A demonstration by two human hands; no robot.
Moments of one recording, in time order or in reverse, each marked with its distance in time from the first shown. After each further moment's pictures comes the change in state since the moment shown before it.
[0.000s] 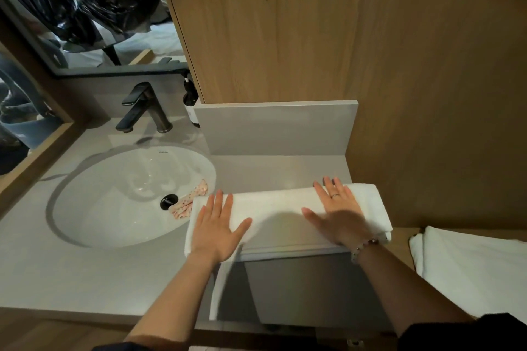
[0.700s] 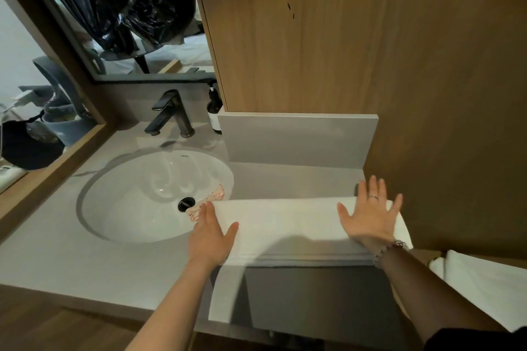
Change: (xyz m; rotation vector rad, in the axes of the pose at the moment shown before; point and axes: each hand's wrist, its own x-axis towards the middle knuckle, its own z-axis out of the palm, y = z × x) left_hand -0.018 -0.023 -0.011 -0.345 0.164 -0.298; right_hand 0.011 0.003 -0.025 -0.134 0.005 0.349
